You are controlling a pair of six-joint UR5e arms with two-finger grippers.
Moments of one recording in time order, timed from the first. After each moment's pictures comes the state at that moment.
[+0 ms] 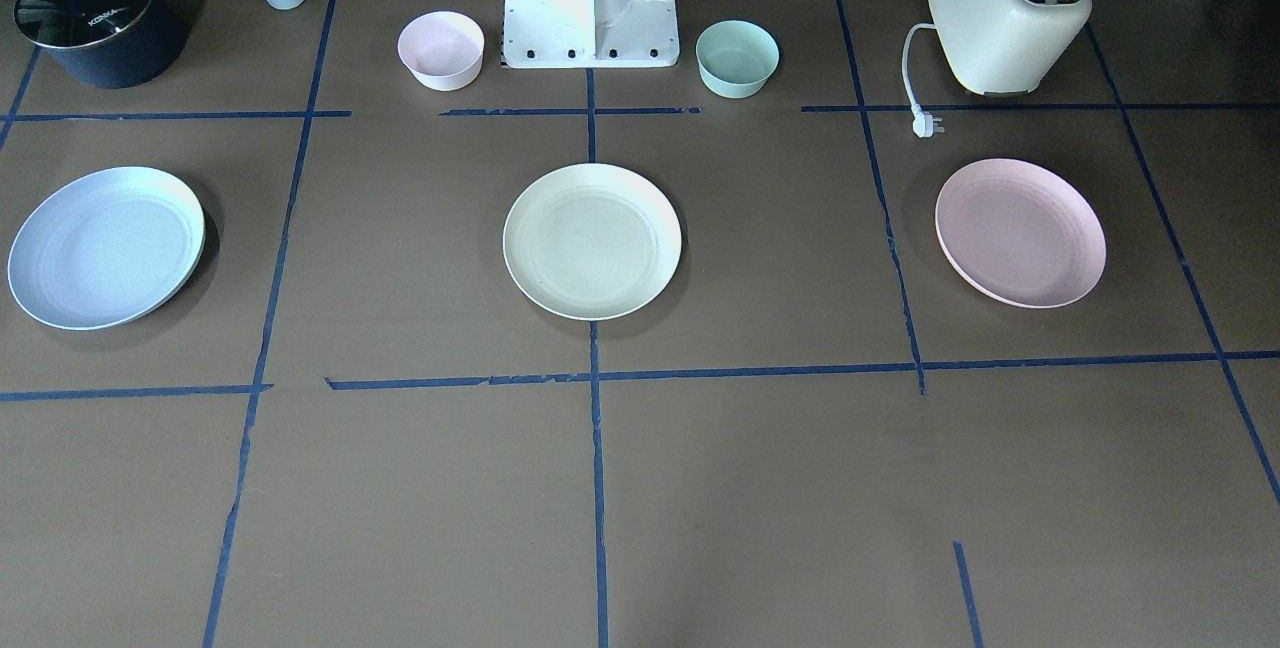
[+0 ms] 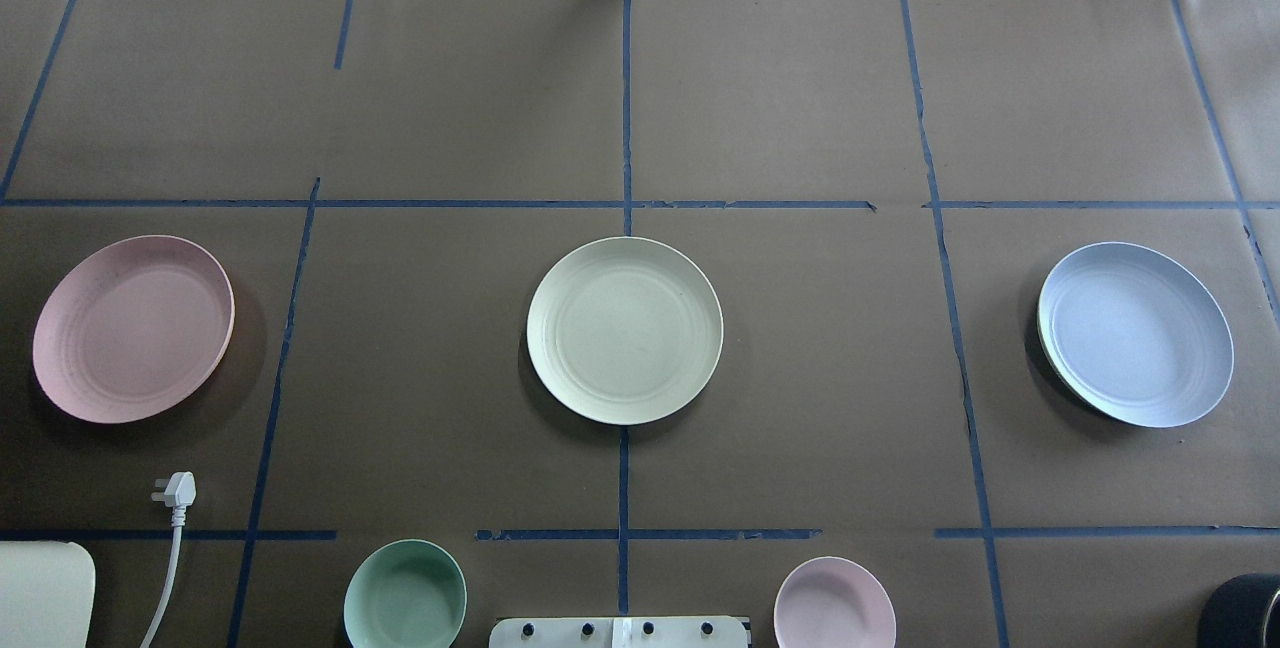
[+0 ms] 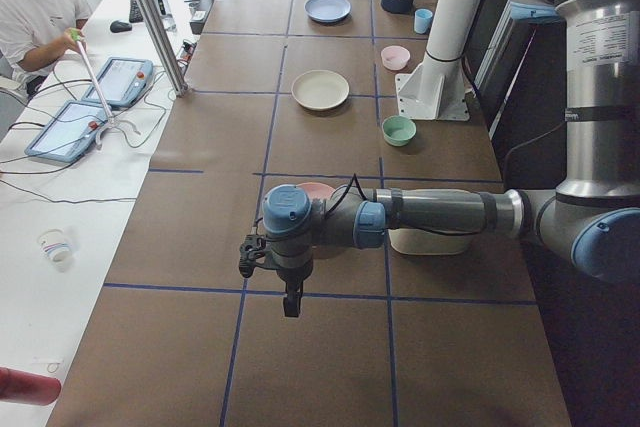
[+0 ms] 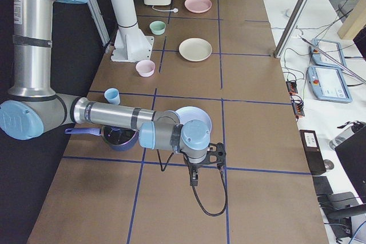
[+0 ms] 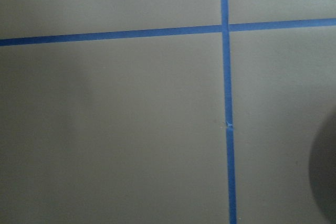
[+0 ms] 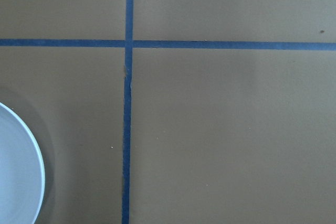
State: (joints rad) left arm -1.56 -1.45 -1.70 -1.57 -2.26 0.03; right arm 1.65 -1.68 1.60 -1.50 2.37 -0.08
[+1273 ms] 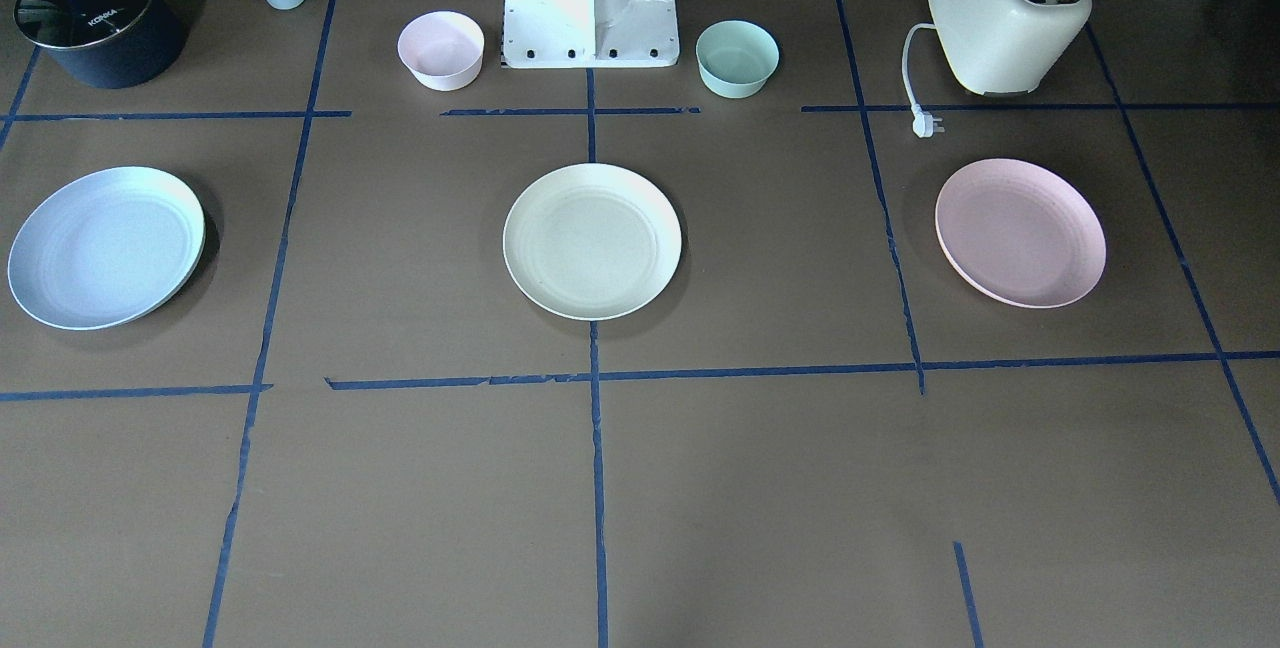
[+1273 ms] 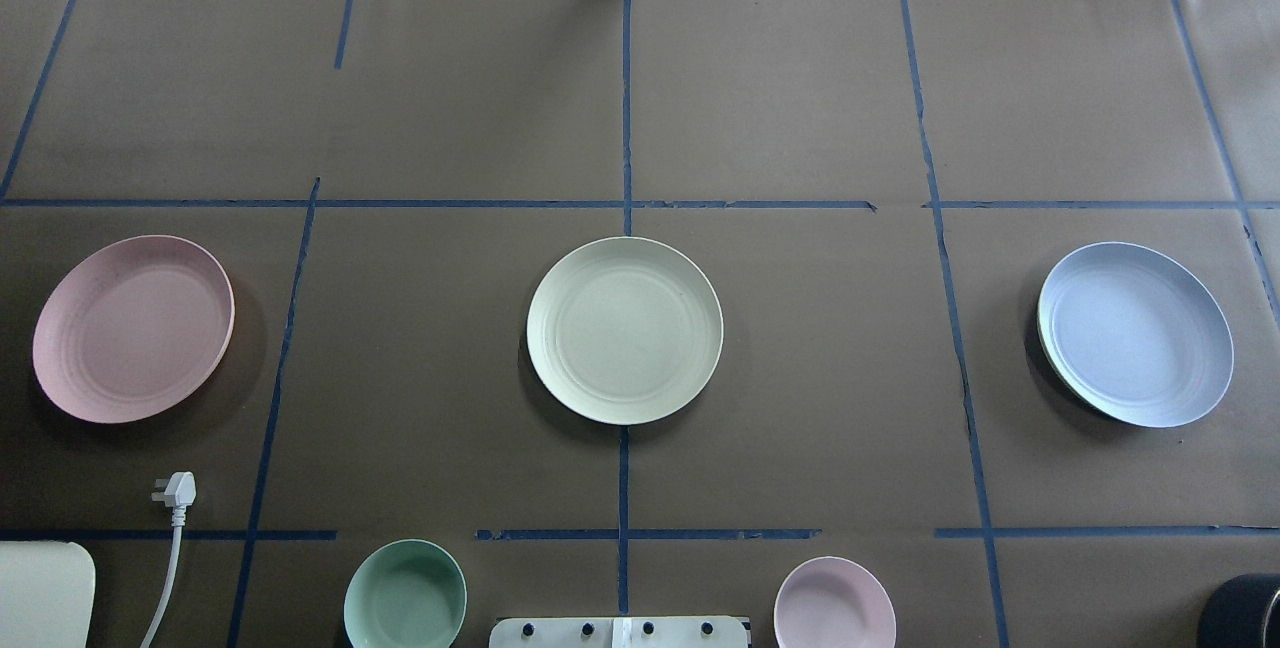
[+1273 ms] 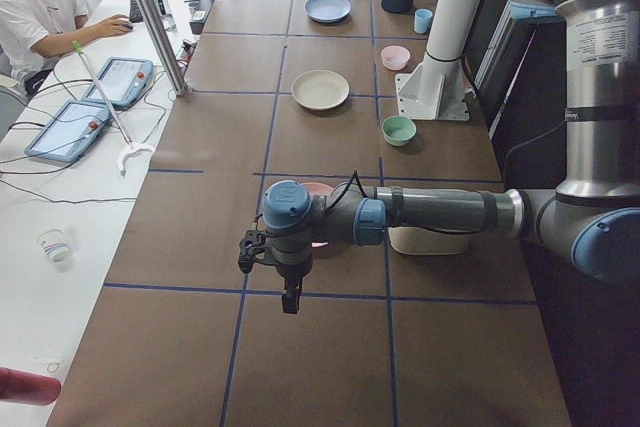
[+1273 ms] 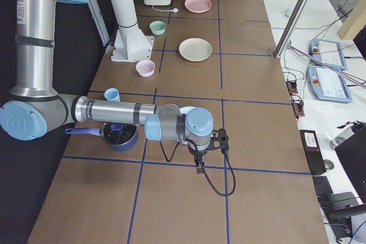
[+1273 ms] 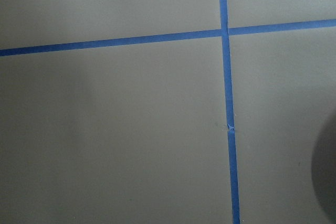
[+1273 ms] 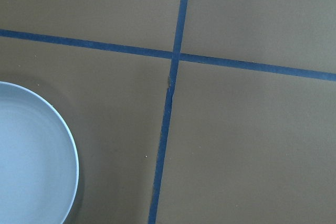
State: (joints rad) left arm -1.55 -1.45 -1.72 -1.57 -2.26 0.04; right arm 1.58 -1.69 1.65 -1.48 2.36 -0.09
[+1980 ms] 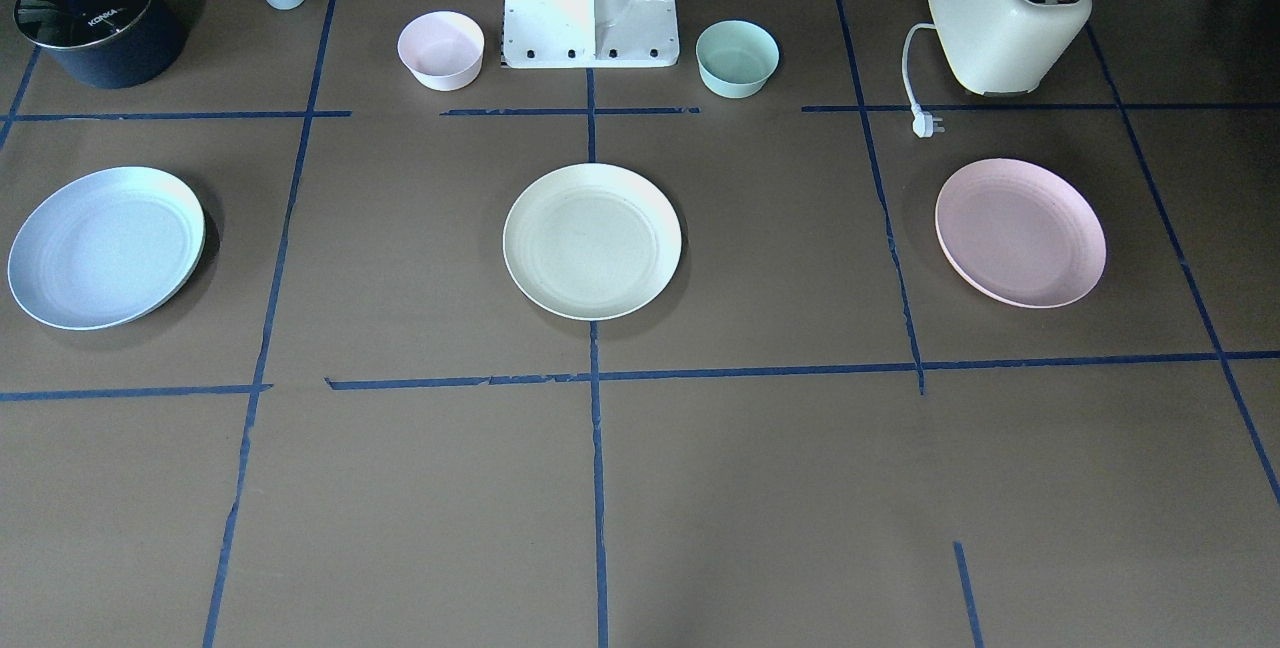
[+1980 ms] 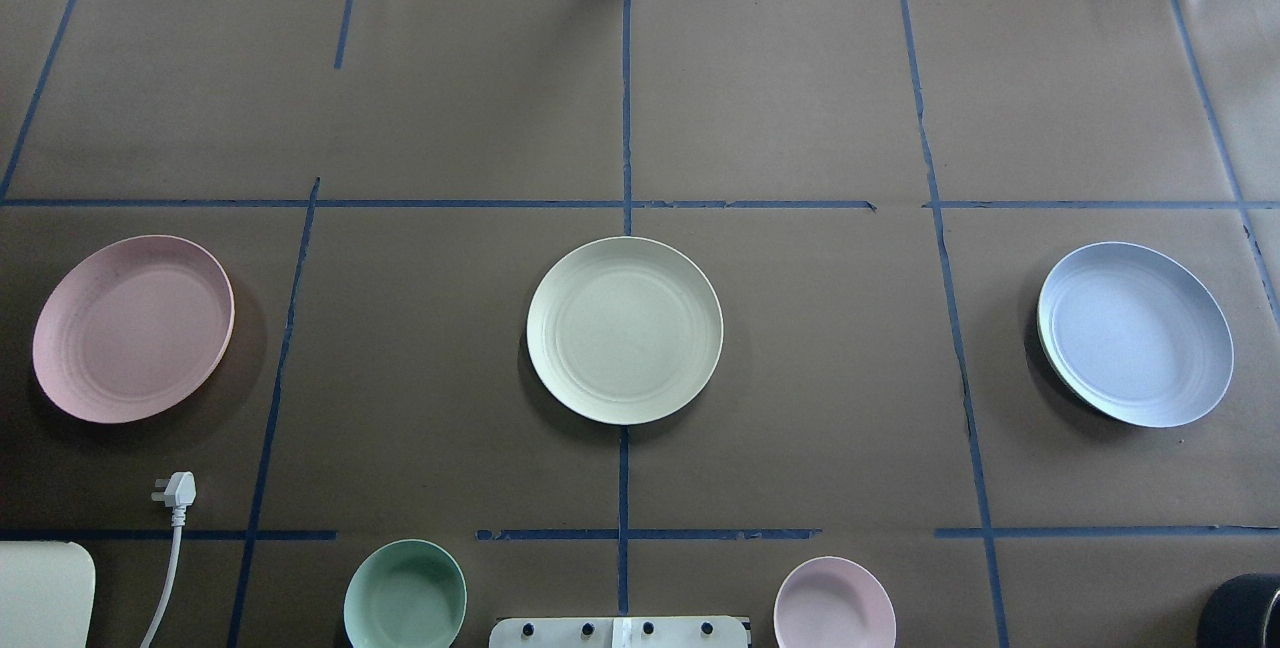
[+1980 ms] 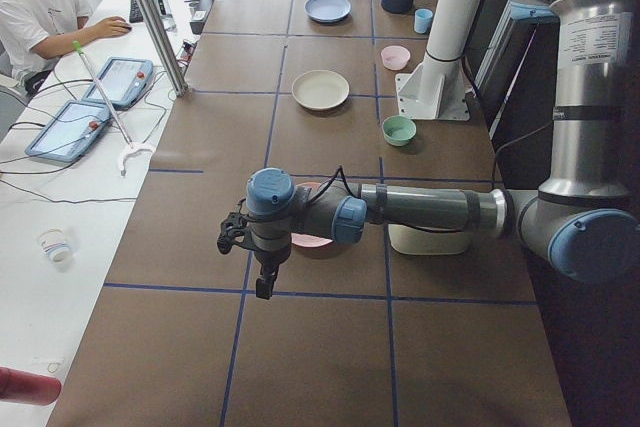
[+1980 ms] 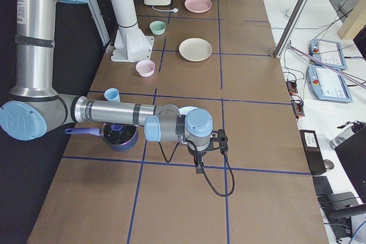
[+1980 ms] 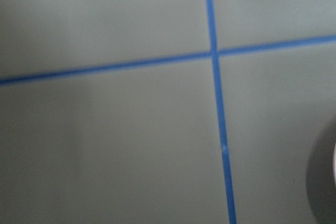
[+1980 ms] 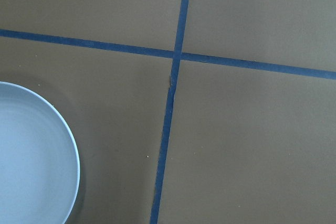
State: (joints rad) left arm -1.51 -1.53 -1.64 -1.75 -2.34 -0.04; right arm 1.57 -1.69 1.65 -1.46 2.37 -0.09
